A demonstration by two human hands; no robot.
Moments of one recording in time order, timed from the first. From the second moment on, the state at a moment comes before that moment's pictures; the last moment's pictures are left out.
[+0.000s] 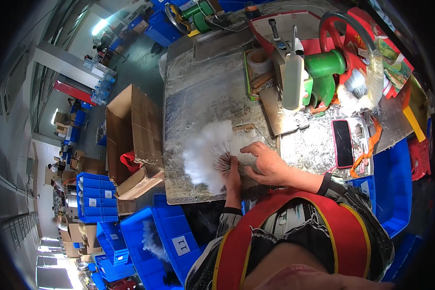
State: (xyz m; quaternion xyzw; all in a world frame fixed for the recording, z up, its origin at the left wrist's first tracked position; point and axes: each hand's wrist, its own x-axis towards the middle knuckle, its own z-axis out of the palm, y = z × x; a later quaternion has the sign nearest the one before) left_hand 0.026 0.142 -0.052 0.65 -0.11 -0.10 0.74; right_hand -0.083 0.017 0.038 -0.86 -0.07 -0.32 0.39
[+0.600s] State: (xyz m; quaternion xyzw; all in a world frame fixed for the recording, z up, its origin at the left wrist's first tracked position) left_hand -0.040 0.151 -0.060 0.69 -0.45 -0.18 0.54; right_hand -0.157 0.007 0.062 -0.85 -0.05 -0.39 0.35
